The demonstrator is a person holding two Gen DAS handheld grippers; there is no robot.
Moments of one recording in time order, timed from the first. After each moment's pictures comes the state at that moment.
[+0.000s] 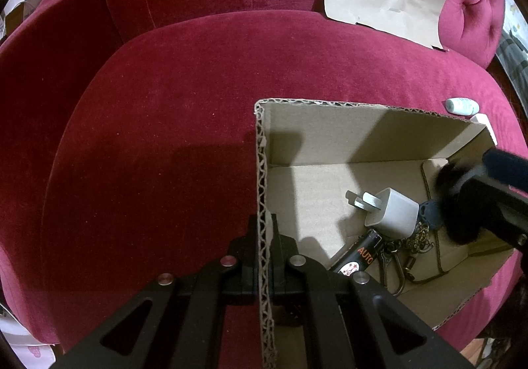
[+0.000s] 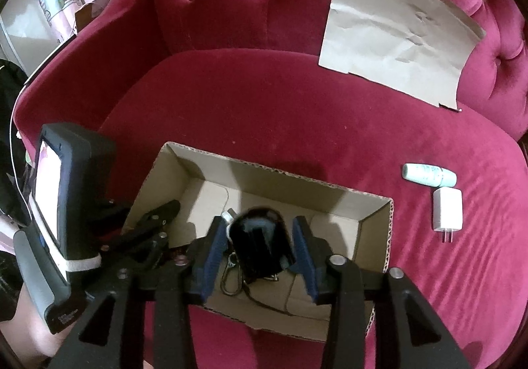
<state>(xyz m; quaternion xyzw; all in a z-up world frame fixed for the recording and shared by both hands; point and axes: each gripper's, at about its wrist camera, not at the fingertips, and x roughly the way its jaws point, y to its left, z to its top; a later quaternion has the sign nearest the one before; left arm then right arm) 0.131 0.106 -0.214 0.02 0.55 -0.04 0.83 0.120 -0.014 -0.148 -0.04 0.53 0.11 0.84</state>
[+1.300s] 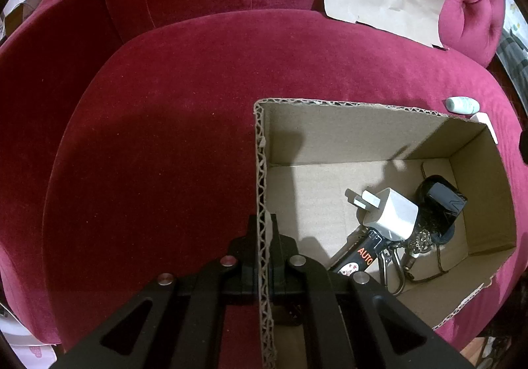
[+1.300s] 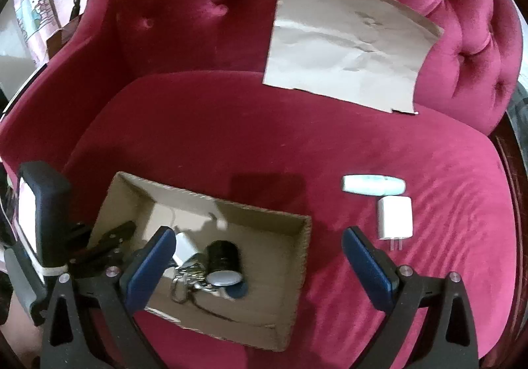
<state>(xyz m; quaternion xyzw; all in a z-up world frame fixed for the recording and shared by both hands) 0.133 0.104 -0.214 0.02 0.55 -0.04 0.83 0.128 -0.063 -0.128 -0.04 0.51 0.05 0.86</state>
